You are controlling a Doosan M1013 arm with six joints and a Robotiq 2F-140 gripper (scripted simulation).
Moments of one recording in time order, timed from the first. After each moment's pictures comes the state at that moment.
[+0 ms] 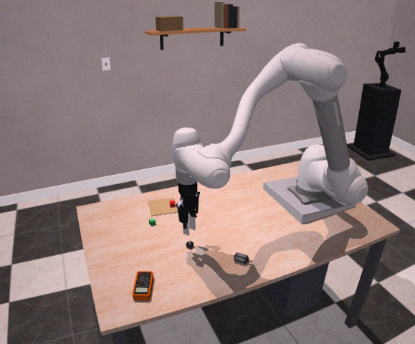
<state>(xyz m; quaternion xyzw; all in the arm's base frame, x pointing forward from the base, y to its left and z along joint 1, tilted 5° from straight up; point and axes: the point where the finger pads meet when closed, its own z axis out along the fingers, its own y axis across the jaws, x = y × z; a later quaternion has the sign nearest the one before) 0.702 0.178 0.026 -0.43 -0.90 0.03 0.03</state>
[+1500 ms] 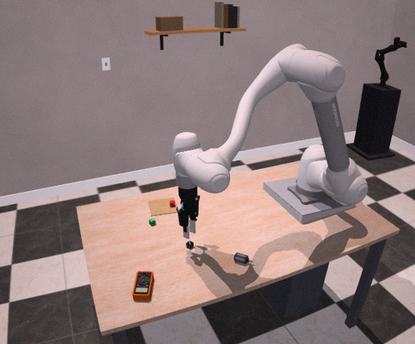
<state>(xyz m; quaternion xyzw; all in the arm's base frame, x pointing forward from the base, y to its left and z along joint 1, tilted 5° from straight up) 0.701 0.178 0.008 -0.43 -0.90 0.03 0.03</state>
